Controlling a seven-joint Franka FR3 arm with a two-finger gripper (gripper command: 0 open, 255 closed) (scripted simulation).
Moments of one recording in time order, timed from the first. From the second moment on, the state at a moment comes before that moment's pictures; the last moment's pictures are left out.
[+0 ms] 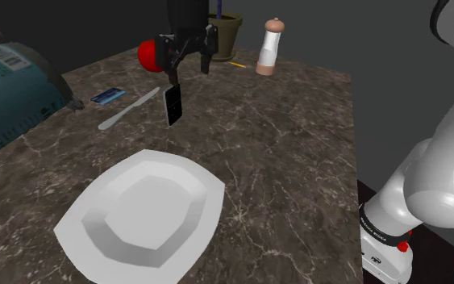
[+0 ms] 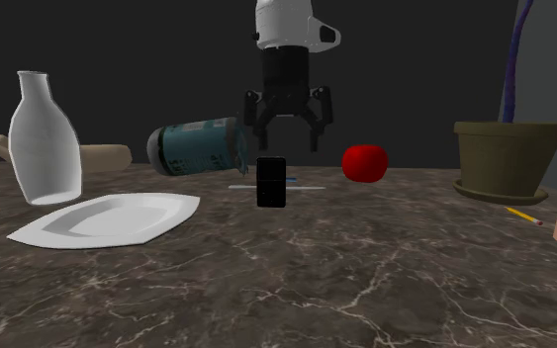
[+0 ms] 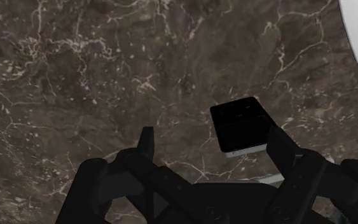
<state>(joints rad) 0.21 0.14 0.48 -1.47 -0.11 1.62 0.51</state>
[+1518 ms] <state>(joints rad) 0.26 0.27 0.50 -1.43 -0.16 1.68 0.56</state>
